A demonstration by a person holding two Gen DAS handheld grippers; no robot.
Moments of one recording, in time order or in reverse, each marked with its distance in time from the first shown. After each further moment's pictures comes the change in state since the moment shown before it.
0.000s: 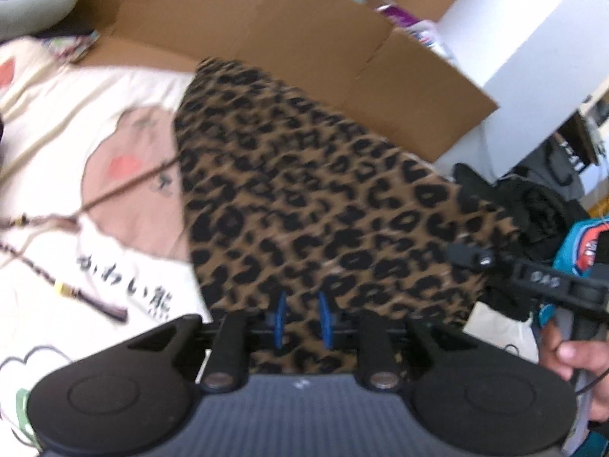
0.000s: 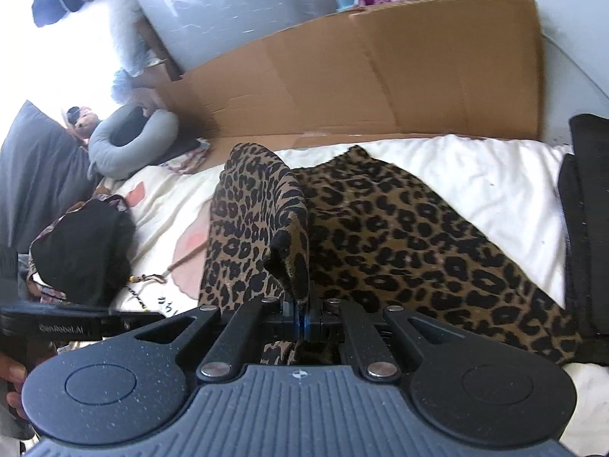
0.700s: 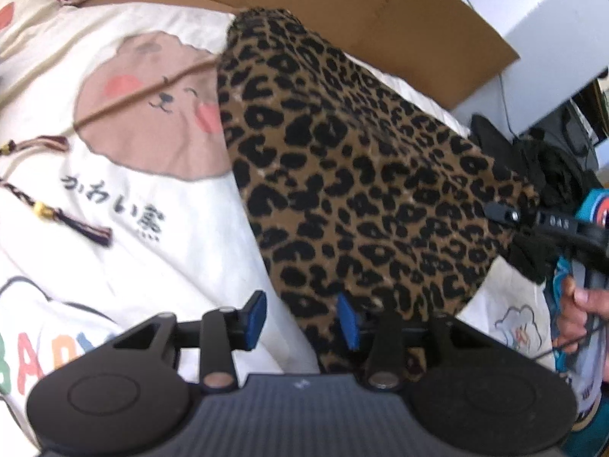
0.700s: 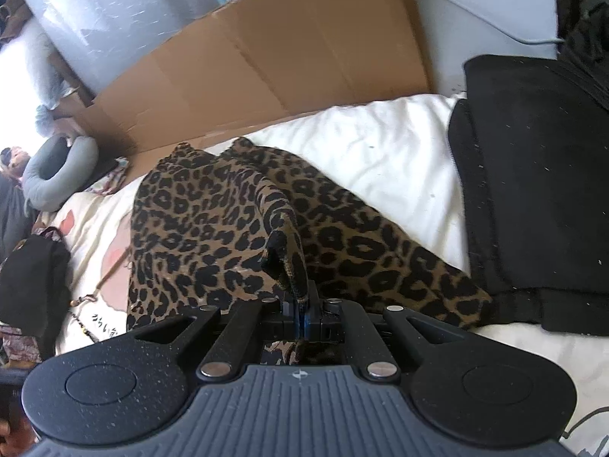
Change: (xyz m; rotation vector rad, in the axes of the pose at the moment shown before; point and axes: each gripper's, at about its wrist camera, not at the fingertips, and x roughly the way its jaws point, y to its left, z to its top) left arm 0.051 0.013 -0.029 -0.004 0.133 0.010; right arm -0.006 -0.083 -0.019 0.178 0.010 -0.156
